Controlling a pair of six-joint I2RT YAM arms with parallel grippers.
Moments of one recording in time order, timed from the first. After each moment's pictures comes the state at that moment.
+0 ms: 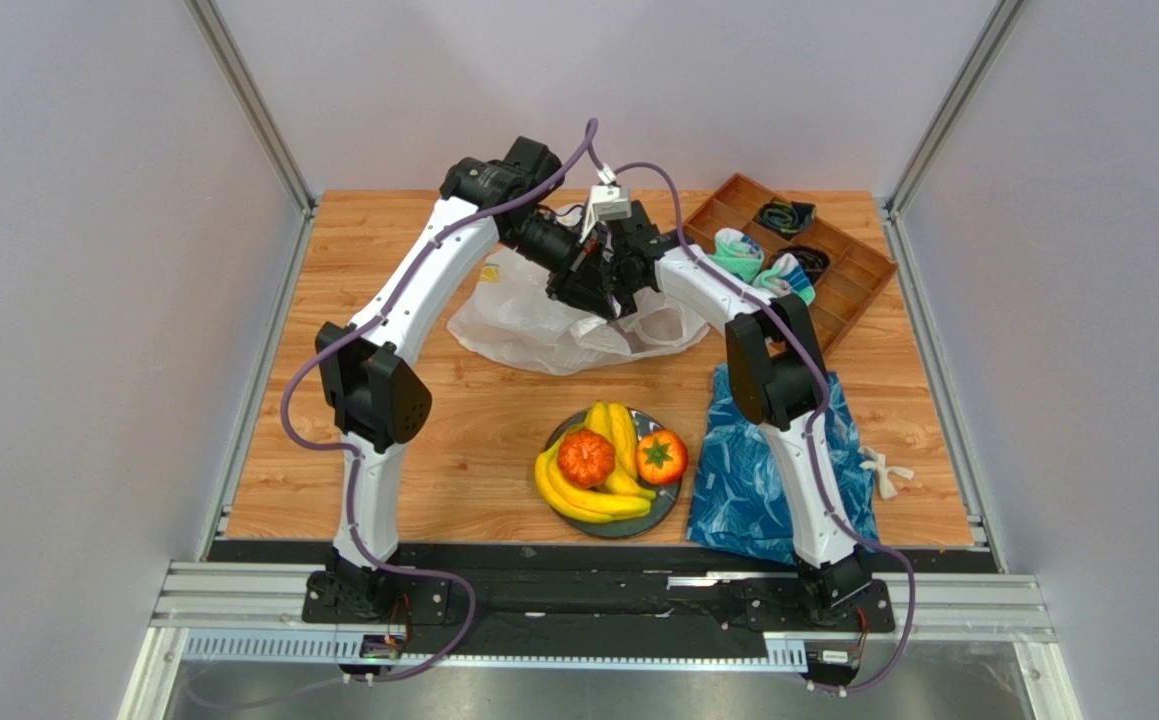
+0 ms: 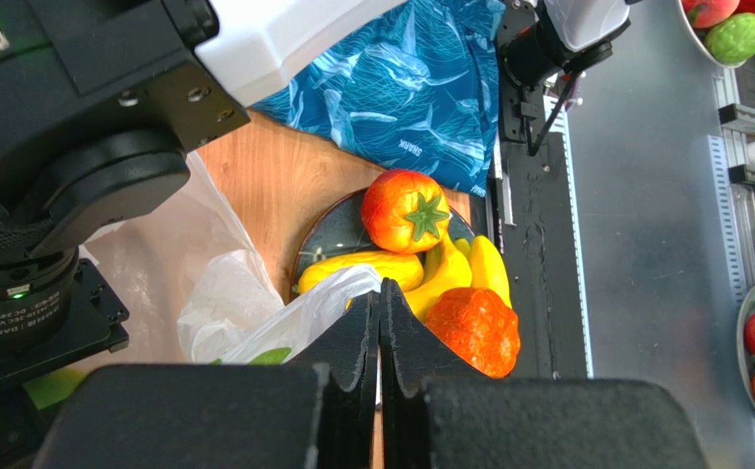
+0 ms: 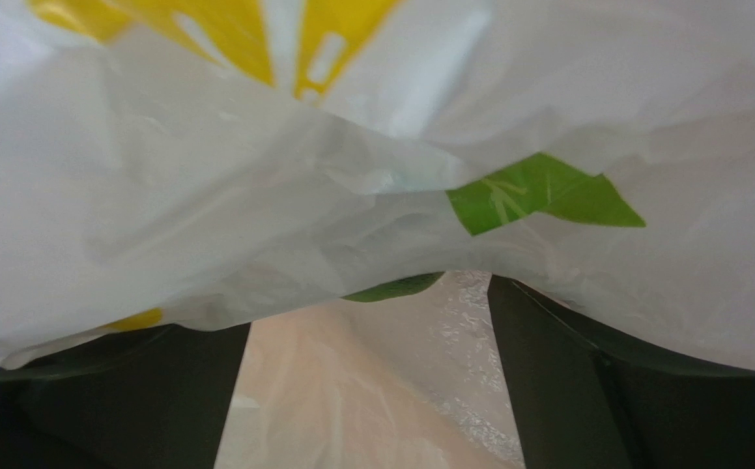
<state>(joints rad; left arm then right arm) -0.50 2.10 2.27 -1.35 1.07 0.66 0.48 2.37 2.01 -0.62 -0.52 0.14</state>
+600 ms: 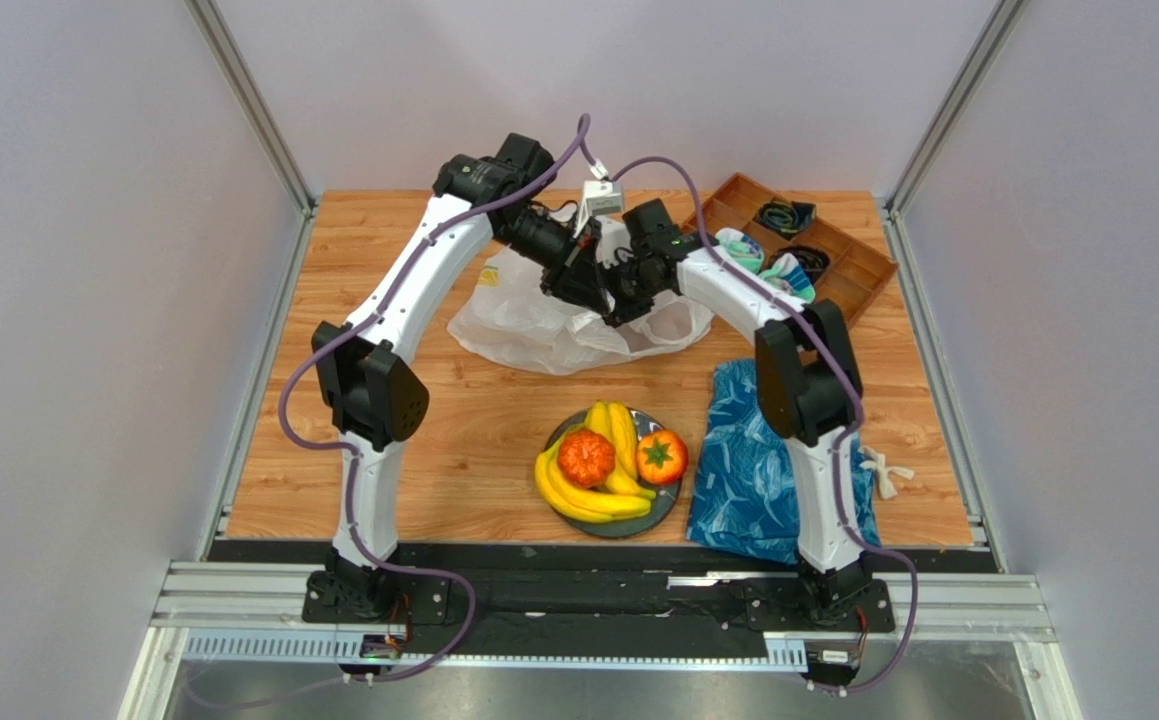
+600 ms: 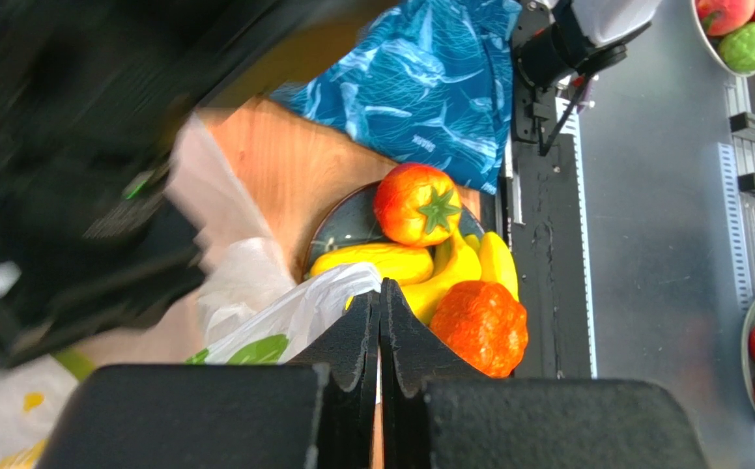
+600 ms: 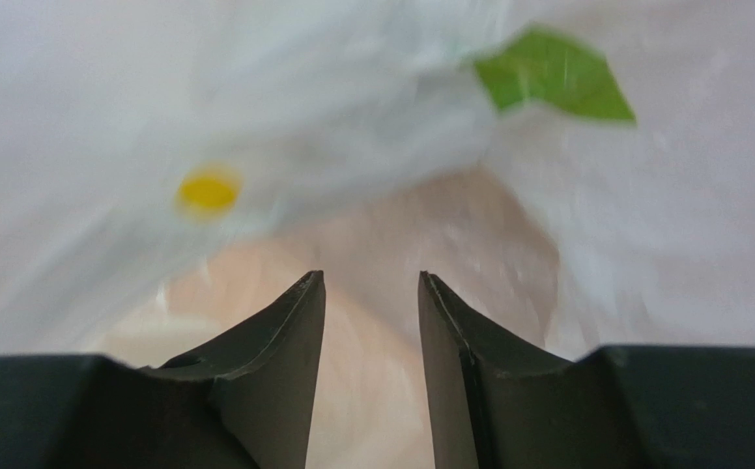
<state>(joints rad) -0.48 2.10 2.28 -1.35 1.06 0.65 0.47 2.22 1.85 -0.63 -0.45 -0.01</state>
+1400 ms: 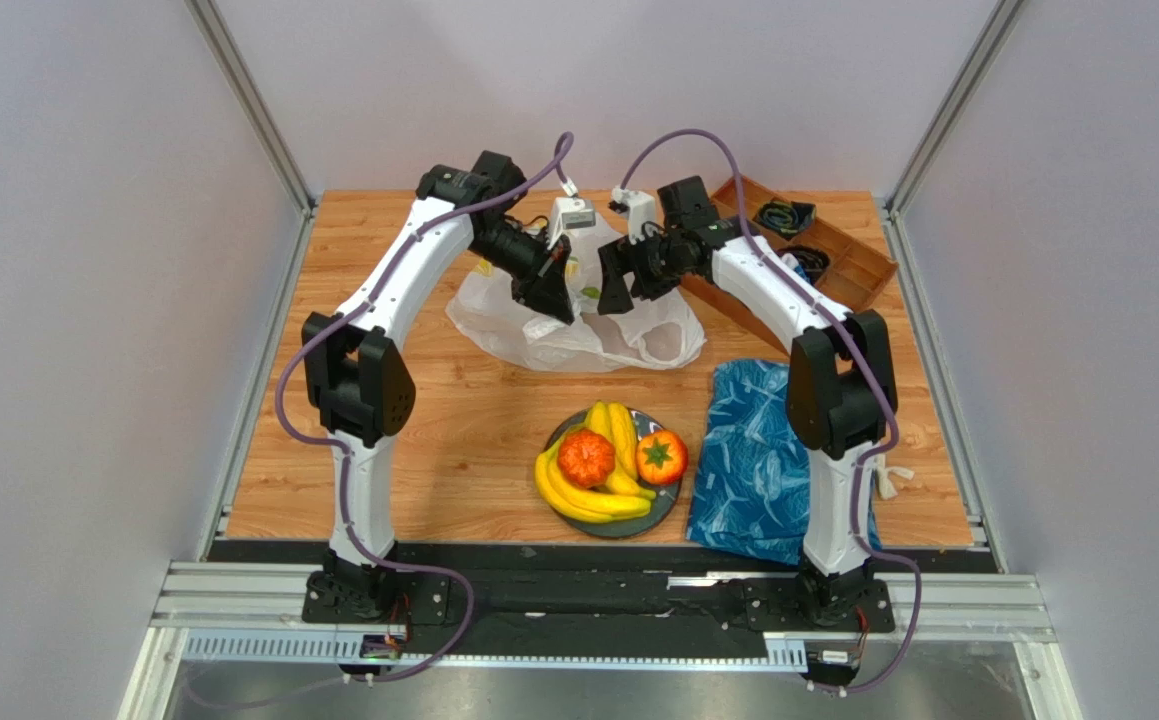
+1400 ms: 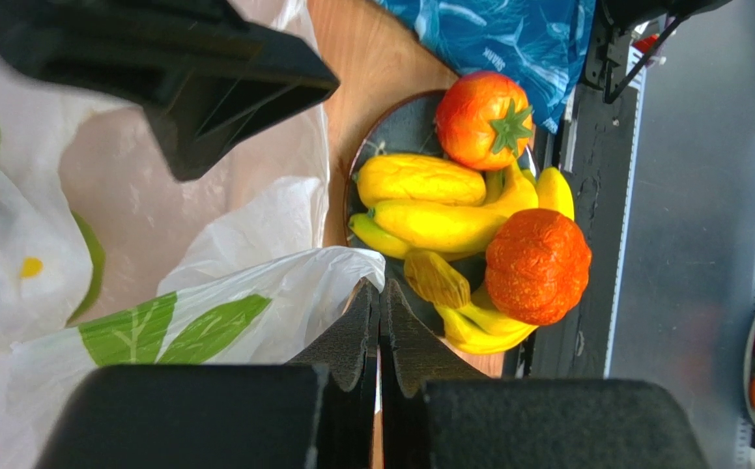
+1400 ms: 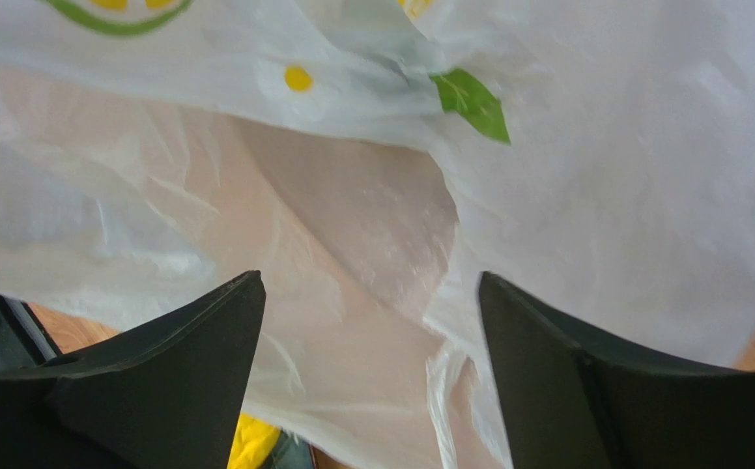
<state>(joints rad) -0.38 2.09 2.12 -1.35 0.95 0.70 0.40 2.05 1.78 -0.62 -0.50 -0.07</state>
